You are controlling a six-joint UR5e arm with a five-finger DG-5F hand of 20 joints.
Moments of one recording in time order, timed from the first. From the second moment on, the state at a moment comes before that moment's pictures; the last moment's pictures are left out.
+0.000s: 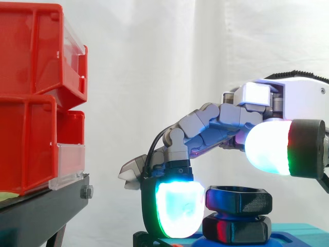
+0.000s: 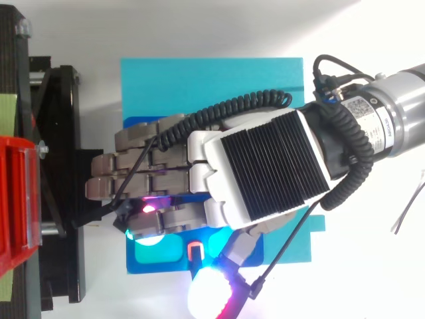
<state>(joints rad) 0.04 -2.30 -1.23 -2.58 -1.92 -1.42</state>
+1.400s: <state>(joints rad) -0.05 -2.30 -1.23 -2.57 -2.03 -1.42</state>
